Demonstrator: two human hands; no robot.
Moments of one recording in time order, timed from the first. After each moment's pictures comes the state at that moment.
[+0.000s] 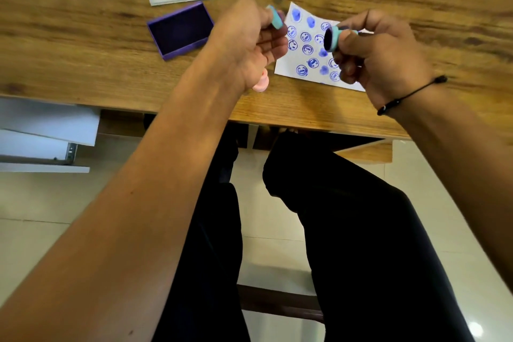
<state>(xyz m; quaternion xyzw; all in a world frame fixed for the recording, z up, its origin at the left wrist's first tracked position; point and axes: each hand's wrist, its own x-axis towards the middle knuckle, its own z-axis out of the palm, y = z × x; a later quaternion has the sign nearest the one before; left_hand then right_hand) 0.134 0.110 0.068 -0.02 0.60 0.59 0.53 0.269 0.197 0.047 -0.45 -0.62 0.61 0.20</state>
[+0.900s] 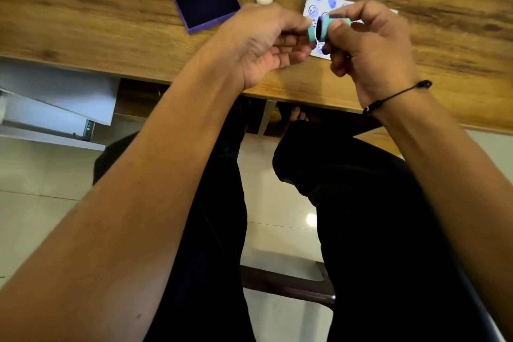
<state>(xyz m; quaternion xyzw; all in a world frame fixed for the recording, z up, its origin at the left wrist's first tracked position) 0.139 0.063 0.072 0.10 0.63 0.54 0.55 0.258 0.139 0.053 -0.40 -0.62 0.62 0.26</state>
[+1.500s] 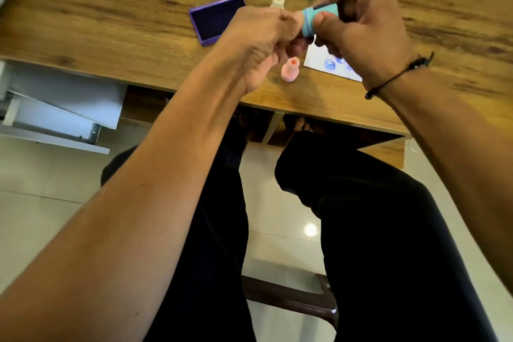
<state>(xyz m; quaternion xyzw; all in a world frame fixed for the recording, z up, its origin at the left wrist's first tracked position) 0.124 0.057 0.074 0.11 0.61 0.61 0.50 0.225 0.146 0.075 -0.30 -0.80 0.48 0.19</state>
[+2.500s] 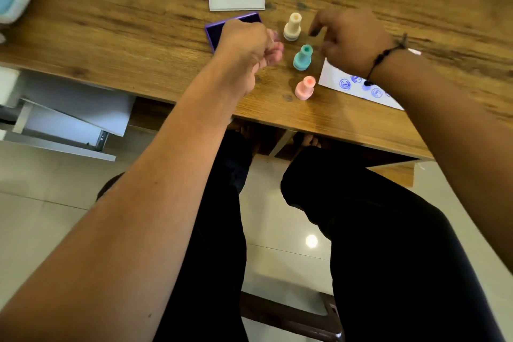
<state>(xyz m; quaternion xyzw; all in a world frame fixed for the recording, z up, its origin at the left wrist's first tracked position) 0.084 0.068 0.050 0.00 0.69 0.58 0.43 0.179 0.189 0.043 -0.26 -0.96 0.14 0.00</state>
